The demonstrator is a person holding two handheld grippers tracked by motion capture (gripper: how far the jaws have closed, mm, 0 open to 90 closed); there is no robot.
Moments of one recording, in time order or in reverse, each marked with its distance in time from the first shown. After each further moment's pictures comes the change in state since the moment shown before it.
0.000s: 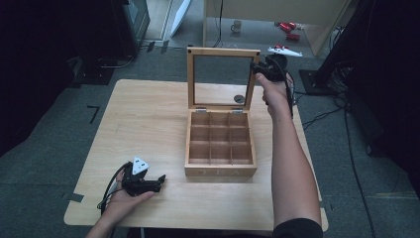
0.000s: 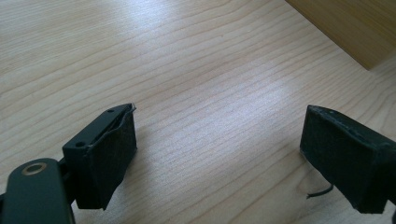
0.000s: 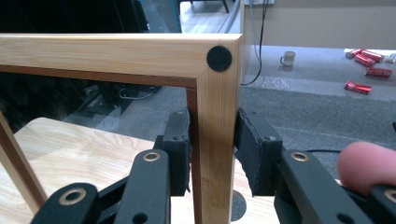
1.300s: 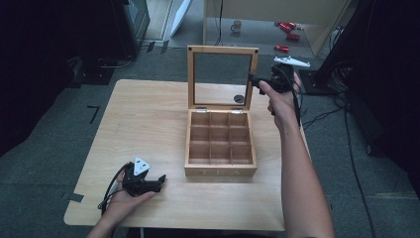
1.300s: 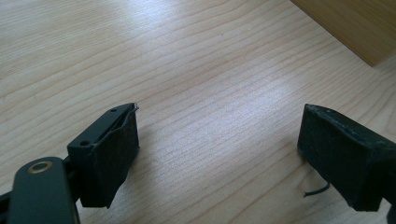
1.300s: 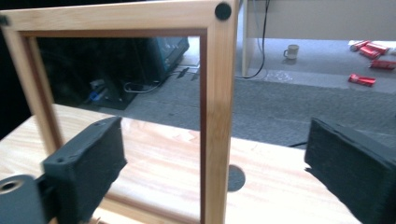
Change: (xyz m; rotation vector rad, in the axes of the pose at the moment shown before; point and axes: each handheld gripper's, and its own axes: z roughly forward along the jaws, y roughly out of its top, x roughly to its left) left arm -0.003 0.000 0.000 0.006 0.020 0.014; right arm -0.004 -0.021 -0.033 0.014 0.020 0.007
